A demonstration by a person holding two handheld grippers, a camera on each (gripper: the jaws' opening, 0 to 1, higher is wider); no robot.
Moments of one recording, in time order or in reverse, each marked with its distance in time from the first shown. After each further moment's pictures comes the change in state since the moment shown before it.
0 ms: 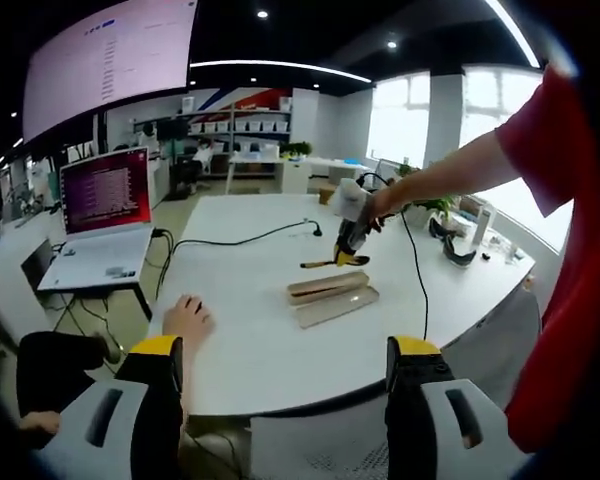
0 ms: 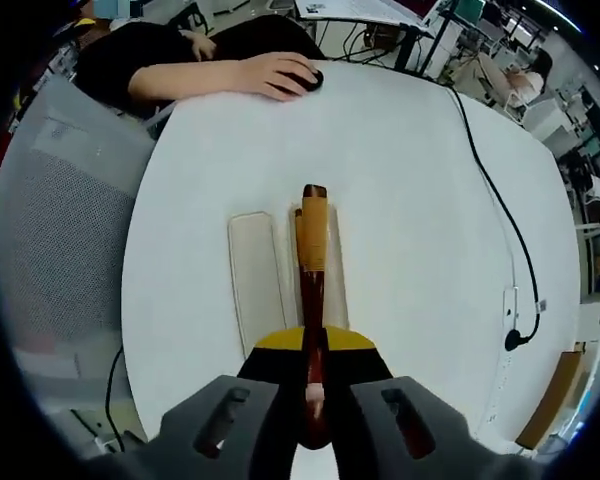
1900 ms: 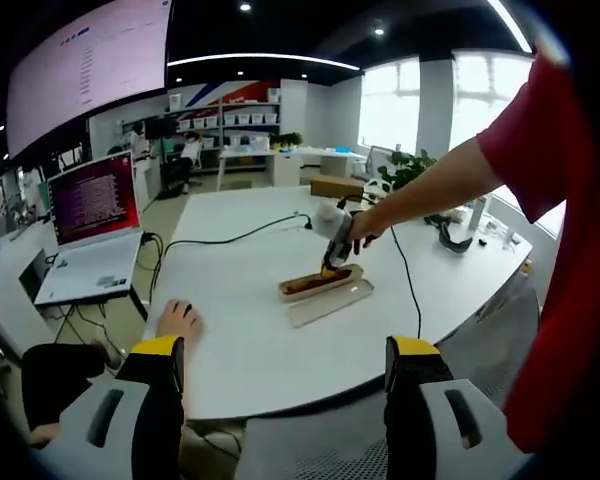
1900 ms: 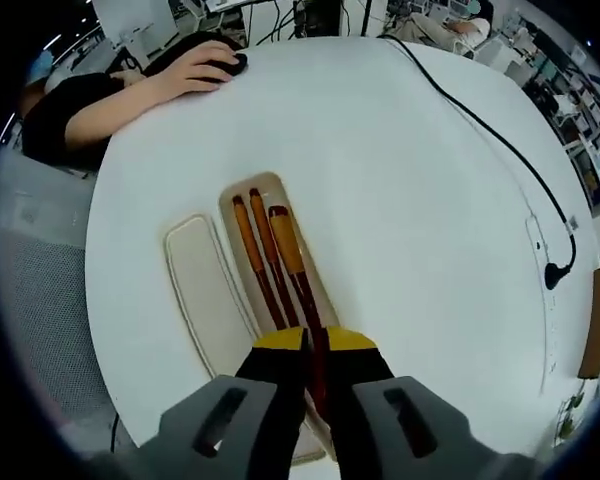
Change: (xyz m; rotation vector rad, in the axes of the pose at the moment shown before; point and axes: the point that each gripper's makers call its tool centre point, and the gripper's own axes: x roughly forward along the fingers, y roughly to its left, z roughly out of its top) left arm 0.009 -0.017 0.009 0.047 0.044 -0.022; right arm 0.048 -0.007 -0.023 0.323 -0.034 -0.054
